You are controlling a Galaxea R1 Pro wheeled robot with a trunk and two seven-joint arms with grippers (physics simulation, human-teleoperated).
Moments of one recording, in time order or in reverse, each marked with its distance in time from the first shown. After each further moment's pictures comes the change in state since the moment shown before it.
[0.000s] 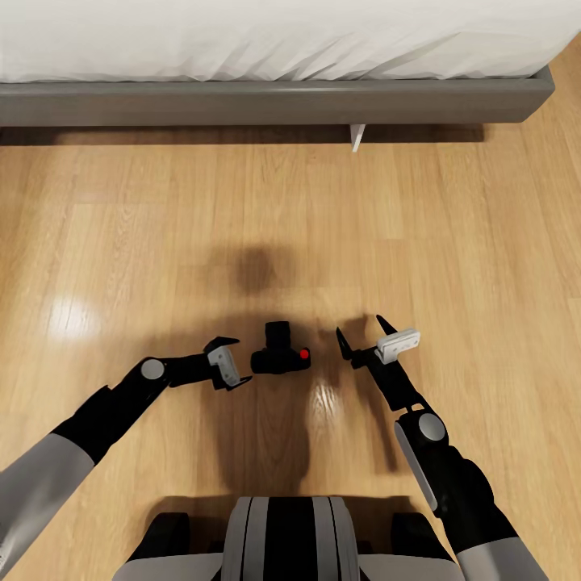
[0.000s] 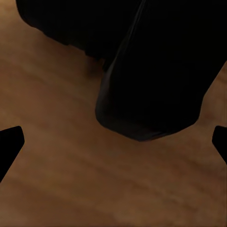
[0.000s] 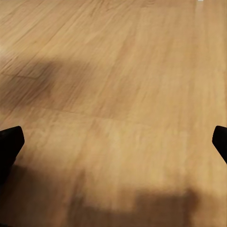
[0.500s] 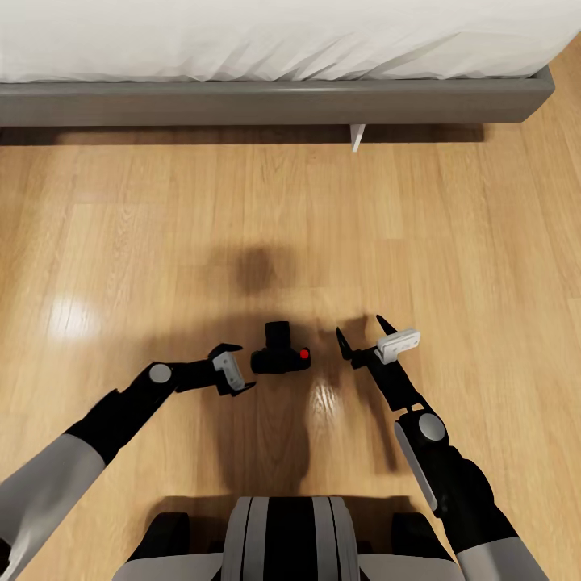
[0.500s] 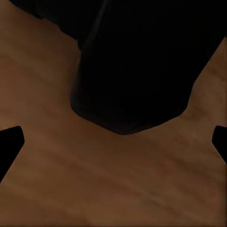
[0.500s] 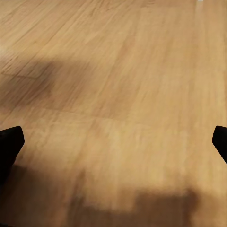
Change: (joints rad) left arm 0.000 -0.042 0.002 0.078 0.000 0.001 0.001; right arm 0.000 0.000 0.000 0.000 0.000 0.000 0.000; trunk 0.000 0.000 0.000
